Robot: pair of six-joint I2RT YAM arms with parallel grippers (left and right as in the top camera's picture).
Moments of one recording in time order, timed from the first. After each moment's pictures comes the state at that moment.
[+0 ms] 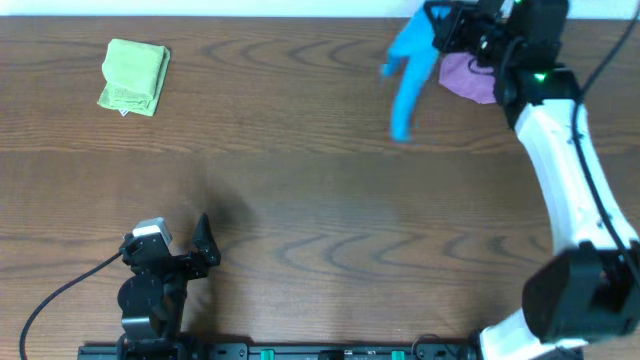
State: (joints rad) left arm 0.04 0.01 0.13 -0.45 0.02 -0.26; right arm 0.04 1.73 1.59 -0.18 -0.55 0.34
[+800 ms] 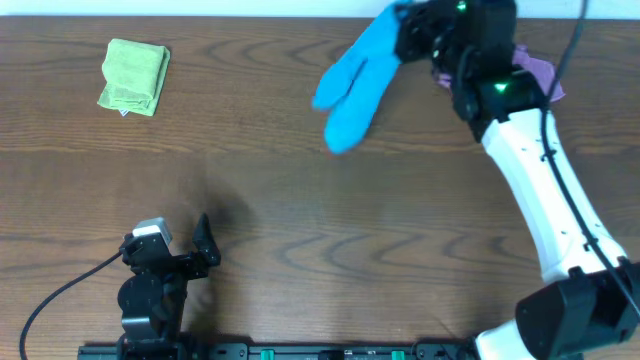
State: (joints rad) left arm 0.04 0.01 0.13 -0.45 0.02 -0.26; right arm 0.21 1.69 1.60 -0.24 -0.16 0.16
